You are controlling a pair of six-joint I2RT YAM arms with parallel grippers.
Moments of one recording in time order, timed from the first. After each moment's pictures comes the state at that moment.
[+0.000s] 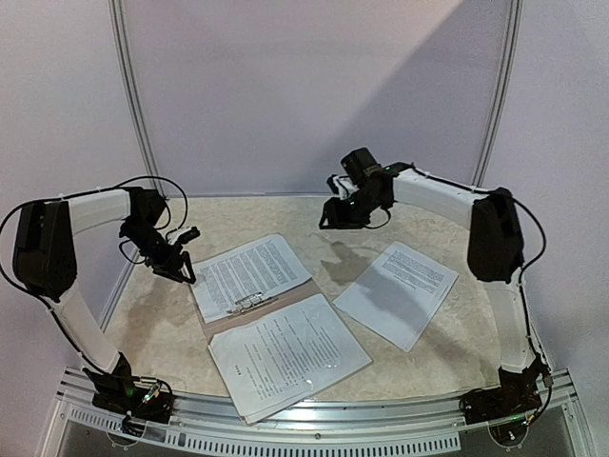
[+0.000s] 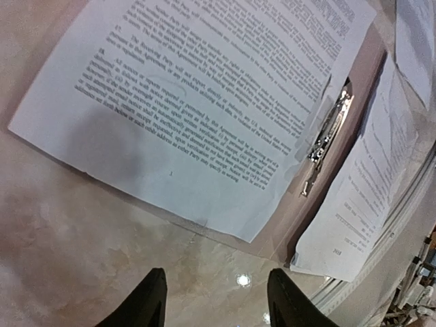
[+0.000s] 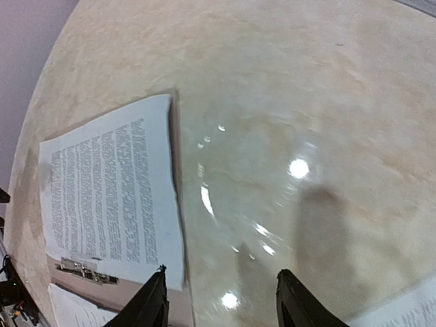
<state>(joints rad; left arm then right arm) -0.05 1.72 1.22 -1.07 0.45 0.35 0.61 2.28 2.04 -0.70 -0.21 0.36</state>
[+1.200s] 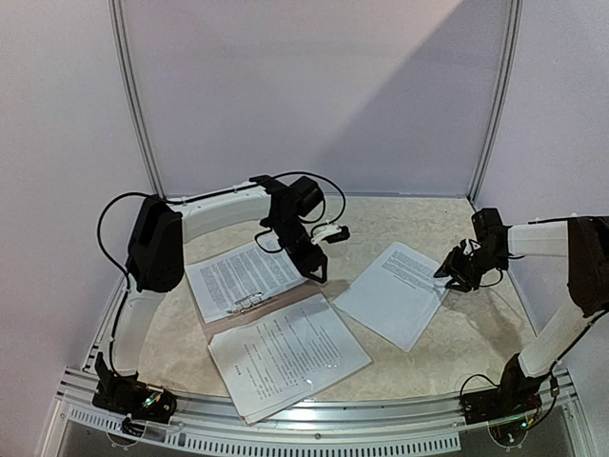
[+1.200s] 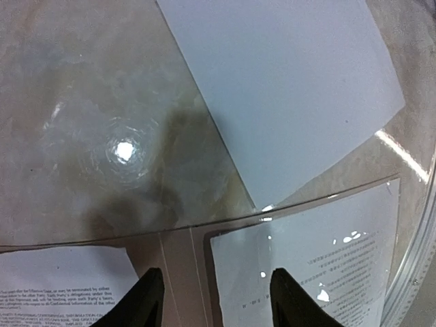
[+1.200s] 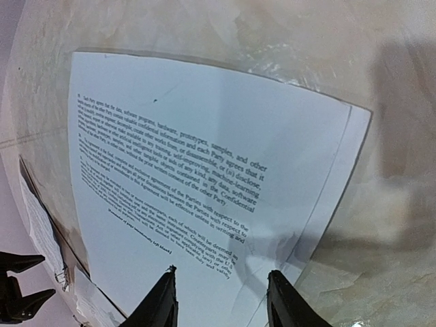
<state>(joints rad) -0.77 2.35 2.08 -1.02 0.37 0.31 0.05 1.59 0.85 -0.41 -0.37 0.66</state>
